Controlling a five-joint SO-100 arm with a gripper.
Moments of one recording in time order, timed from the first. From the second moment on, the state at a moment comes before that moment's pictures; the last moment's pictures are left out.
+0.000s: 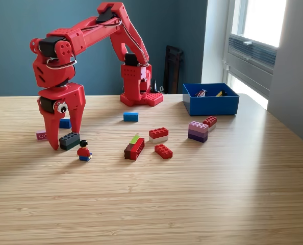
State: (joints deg) arm 33.4 56.2 63.8 77.6 9.6
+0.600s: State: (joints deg) arm 33.5 55.4 61.6 81.8 8.4
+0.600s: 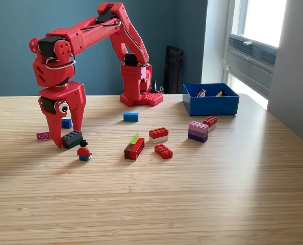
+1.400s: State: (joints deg) arm 19.1 74.5 74.3 86.7 5.2
